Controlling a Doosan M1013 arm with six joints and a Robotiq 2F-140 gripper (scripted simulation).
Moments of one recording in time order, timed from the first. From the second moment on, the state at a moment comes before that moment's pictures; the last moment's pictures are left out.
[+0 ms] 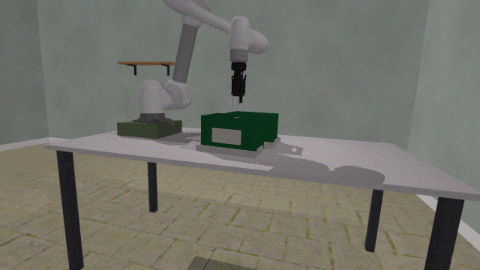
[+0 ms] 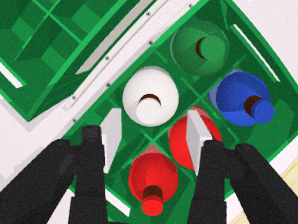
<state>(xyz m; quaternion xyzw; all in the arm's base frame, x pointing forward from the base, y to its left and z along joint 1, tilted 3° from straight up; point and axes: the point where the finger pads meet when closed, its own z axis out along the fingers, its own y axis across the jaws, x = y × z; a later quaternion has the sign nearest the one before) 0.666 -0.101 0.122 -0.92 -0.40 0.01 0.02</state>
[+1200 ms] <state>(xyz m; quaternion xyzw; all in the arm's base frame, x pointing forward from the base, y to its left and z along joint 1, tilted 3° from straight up) 0.664 -0.100 0.080 -0.92 -0.40 0.01 0.02</state>
